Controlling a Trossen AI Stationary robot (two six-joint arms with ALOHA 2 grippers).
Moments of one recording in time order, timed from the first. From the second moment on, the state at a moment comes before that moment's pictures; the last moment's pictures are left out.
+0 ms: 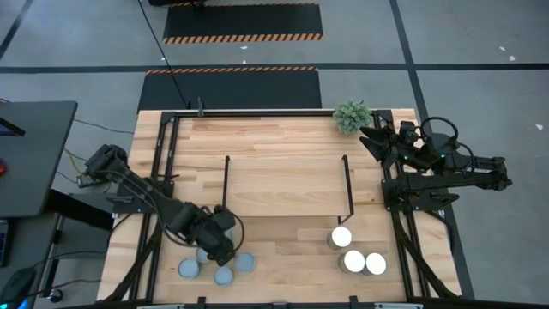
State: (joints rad) left arm -0.60 1.53 1.32 -1.01 -0.16 -1.21; right arm -0.03 0.27 0.49 -0.04 0.40 0.52
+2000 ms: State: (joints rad) left arm 0.03 1.81 2.15 -1.57 -0.32 -0.66; right arm -0.03 0.27 0.49 0.00 0.43 0.50
